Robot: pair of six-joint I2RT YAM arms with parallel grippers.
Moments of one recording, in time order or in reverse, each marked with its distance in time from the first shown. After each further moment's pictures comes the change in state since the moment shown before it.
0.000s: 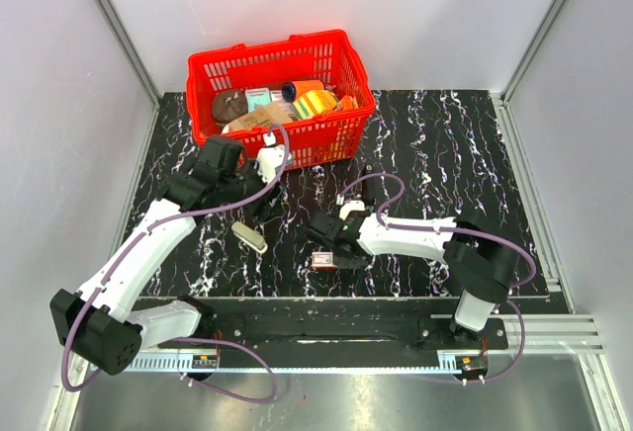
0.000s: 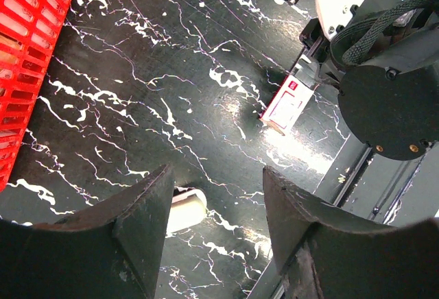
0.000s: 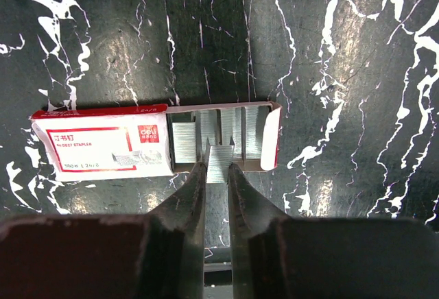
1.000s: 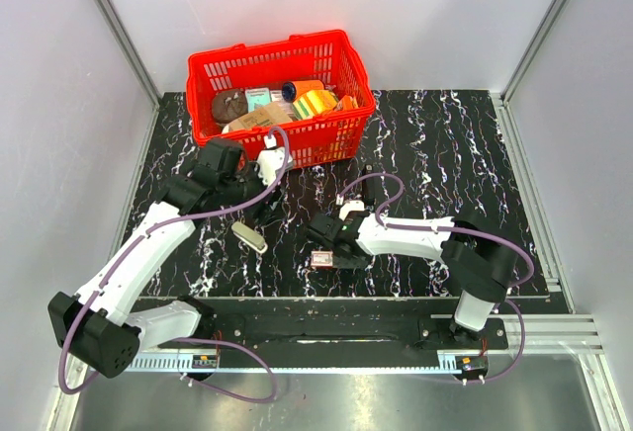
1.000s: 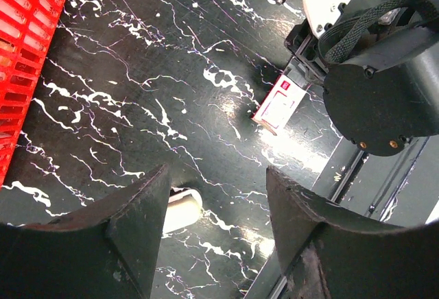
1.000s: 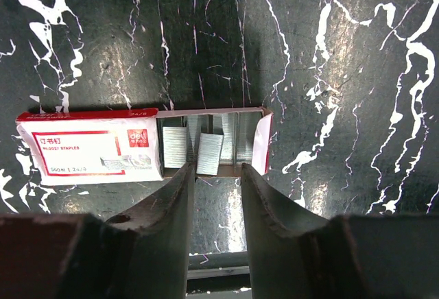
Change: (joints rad) left arm -0.014 -0.017 -0.011 0.000 0.000 -0.005; right arm 0.000 0.010 0.000 -0.001 0.017 -0.009
